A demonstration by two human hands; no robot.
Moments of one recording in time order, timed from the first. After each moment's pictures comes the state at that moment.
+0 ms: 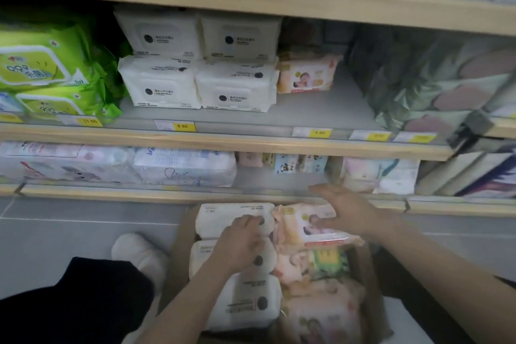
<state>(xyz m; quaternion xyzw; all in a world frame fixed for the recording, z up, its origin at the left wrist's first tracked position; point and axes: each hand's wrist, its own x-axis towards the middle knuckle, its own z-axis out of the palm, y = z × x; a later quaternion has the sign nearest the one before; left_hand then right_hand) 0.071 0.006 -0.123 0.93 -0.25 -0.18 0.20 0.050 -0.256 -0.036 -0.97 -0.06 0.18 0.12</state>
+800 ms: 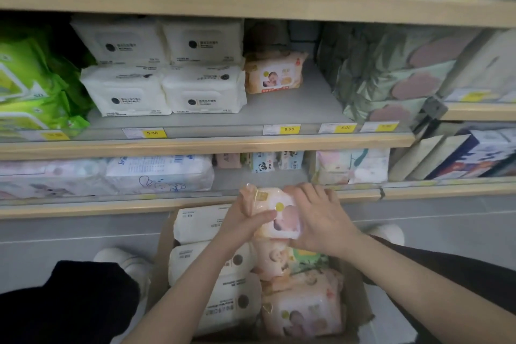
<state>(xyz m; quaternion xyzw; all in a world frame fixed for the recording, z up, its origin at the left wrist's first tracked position) 0.062 -0.052 -0.061 0.69 -0.03 -0.30 0.66 0.000 -0.234 -0.037 -1.00 -0.07 -0.01 0.04</state>
